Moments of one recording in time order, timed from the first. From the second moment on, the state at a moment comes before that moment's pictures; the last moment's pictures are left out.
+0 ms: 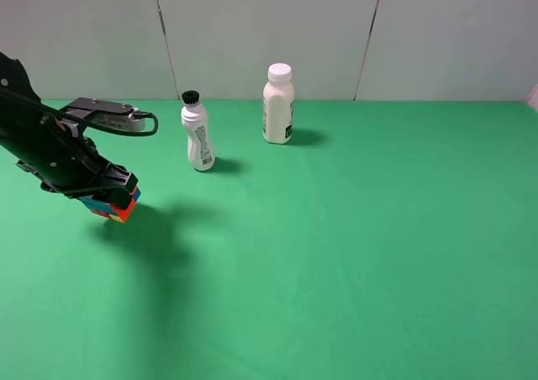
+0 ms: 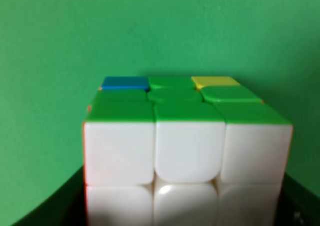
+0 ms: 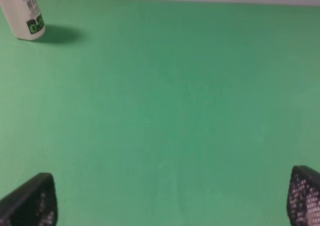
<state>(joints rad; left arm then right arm) -0.23 1.68 -0.77 -0.08 0.36 0.14 0.06 -0.01 -0.50 0.01 1.03 -0.02</state>
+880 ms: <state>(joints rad) -0.23 1.68 -0.77 -0.08 0.38 0.13 0.06 -0.01 -0.50 0.01 1.03 -0.02</state>
